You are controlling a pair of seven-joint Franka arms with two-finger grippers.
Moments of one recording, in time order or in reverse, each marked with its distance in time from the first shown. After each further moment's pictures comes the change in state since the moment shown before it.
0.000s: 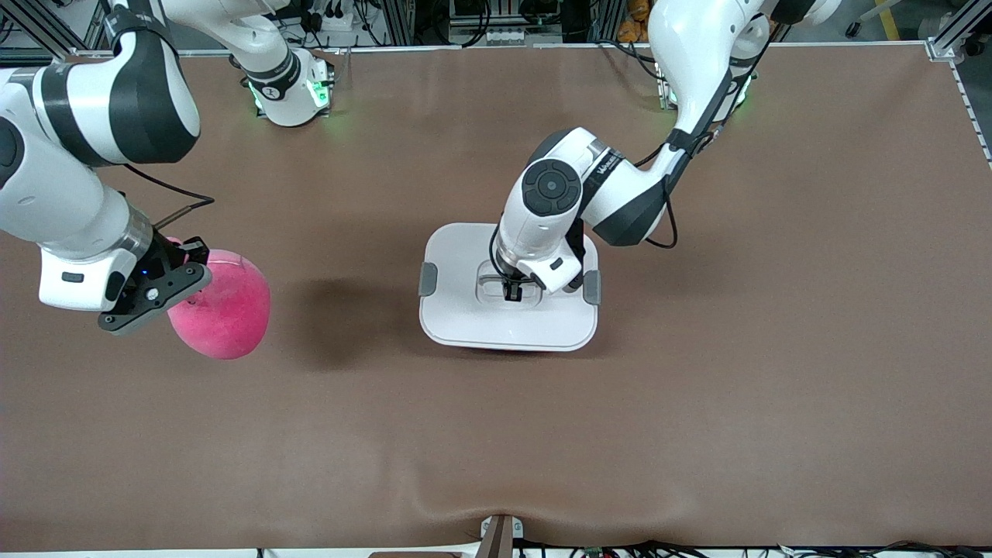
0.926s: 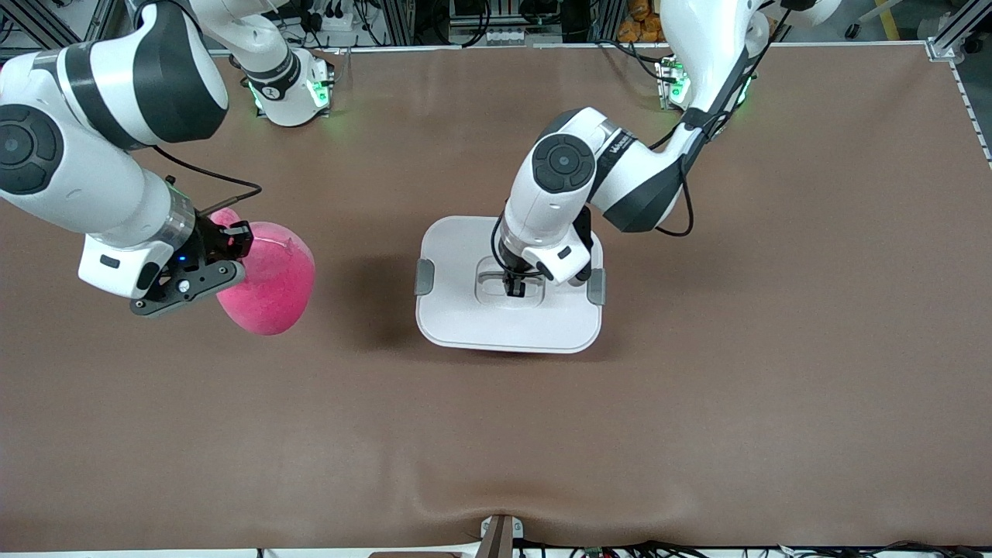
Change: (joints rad) left arm 0.011 -0.066 0.007 0.001 0.008 -0.023 0.016; right arm 0.070 0.016 -0.004 0.060 0.096 -0.150 0.288
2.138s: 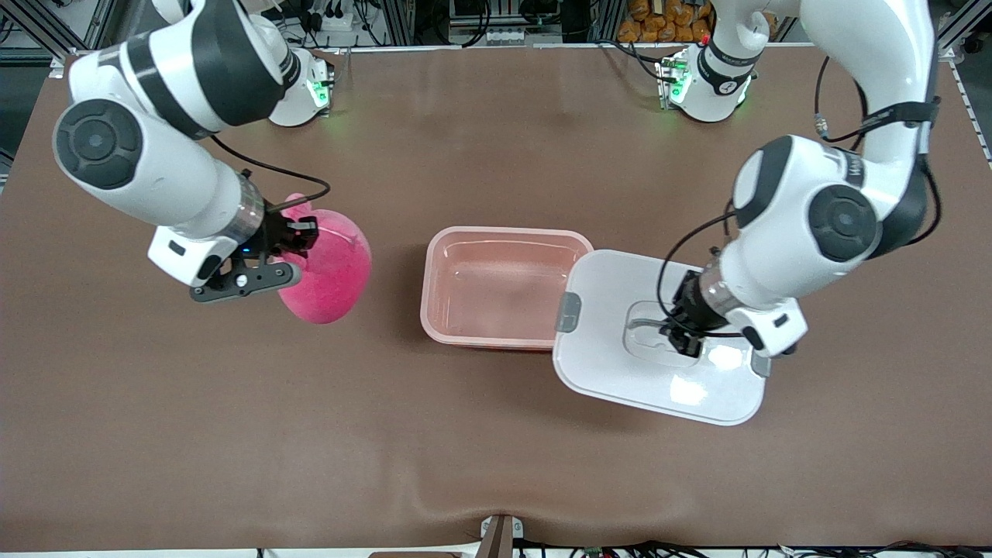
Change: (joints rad) left arm 0.397 -0.112 -0.002 -0.008 -0.042 -0.157 0.575; right arm 0.121 0.069 0.007 0.100 0.120 -0.027 0.354
